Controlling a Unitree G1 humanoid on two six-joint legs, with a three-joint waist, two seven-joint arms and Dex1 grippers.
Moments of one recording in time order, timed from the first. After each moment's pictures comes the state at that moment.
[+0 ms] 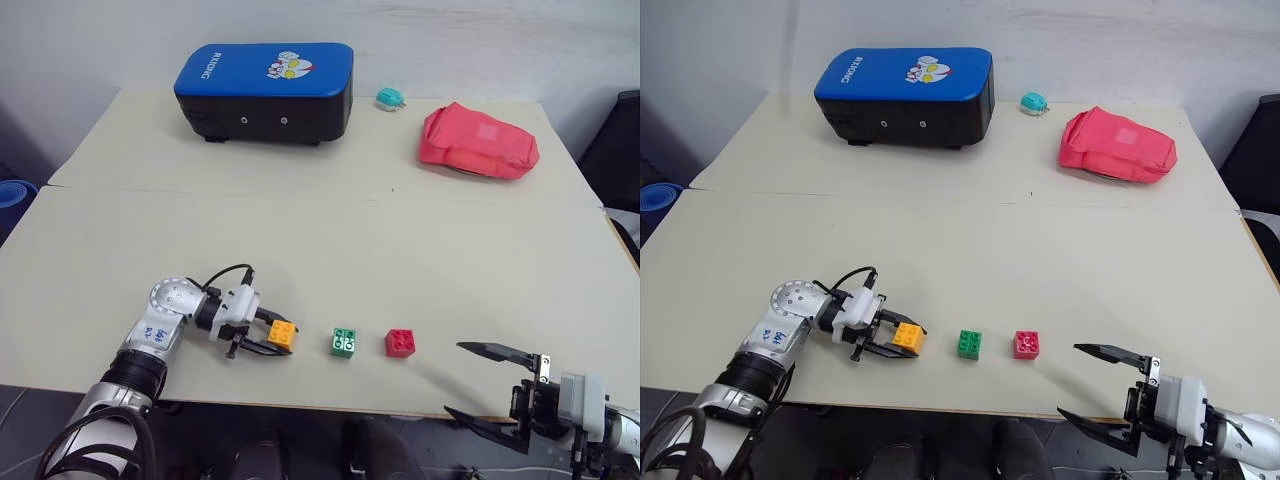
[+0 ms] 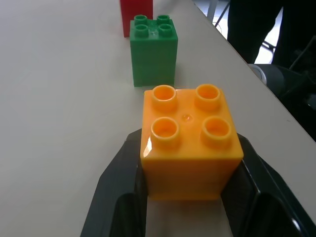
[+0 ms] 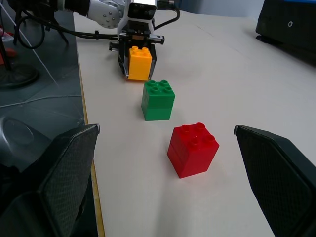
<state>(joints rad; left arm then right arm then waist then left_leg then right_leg) -0.46 0.59 -0.25 0.44 -0.31 -0.26 -1.50 0.45 -0.63 -0.29 -0.29 0.59 -0.33 1.29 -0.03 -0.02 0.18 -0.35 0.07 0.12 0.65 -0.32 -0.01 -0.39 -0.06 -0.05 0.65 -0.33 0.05</state>
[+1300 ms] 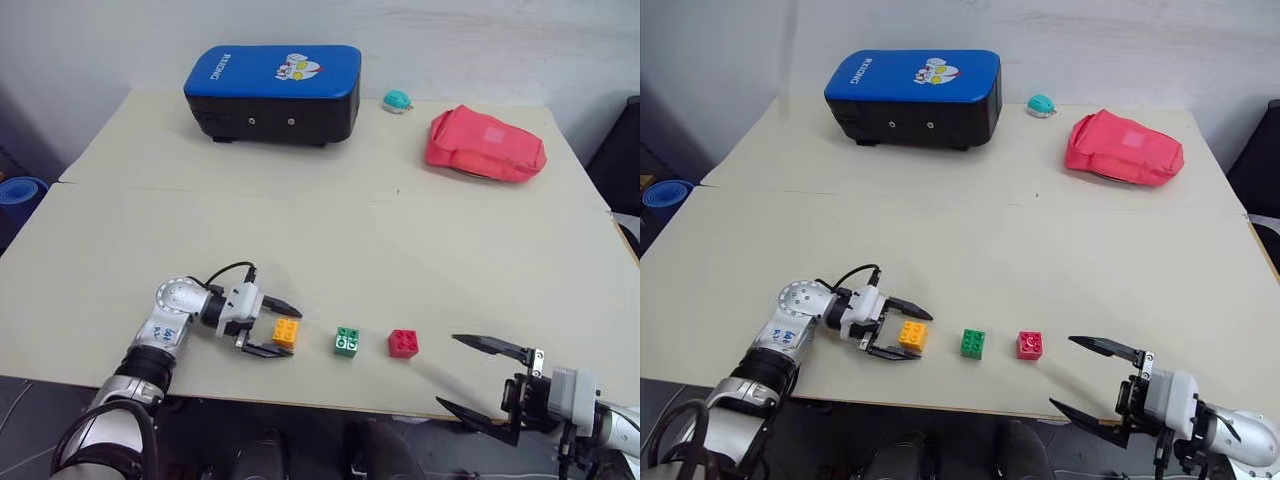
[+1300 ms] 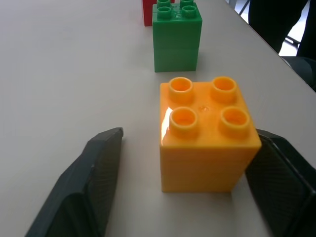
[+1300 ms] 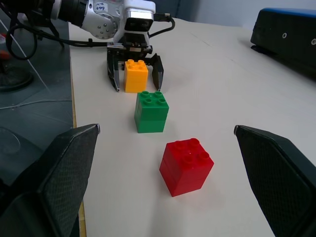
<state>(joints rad) -0.47 0.56 -0.19 0.53 -0.27 -0.34 -1.49 0.43 -0.62 -0.26 -0.31 0.57 -0.33 1.23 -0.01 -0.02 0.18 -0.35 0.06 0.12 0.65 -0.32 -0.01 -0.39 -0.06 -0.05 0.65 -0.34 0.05</state>
